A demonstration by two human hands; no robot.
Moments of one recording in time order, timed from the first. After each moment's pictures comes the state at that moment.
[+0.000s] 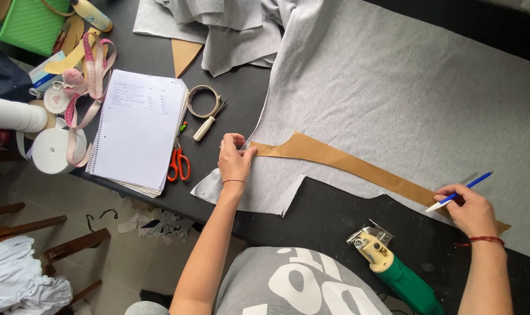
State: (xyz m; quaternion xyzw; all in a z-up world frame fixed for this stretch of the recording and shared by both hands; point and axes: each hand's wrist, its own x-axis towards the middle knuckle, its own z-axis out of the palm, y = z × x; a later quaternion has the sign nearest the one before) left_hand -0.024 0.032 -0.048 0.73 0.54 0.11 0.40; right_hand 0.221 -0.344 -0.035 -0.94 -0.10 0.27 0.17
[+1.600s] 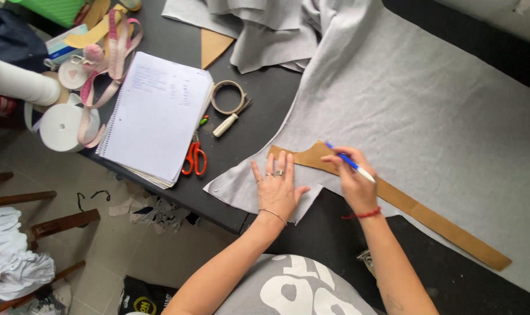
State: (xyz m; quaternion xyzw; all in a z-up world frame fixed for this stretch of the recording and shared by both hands) left_hand -0.030 -0.032 -0.054 0.93 0.35 0.05 0.07; right_hand 0.109 -0.106 -0.004 -0.77 -0.31 0.18 0.54
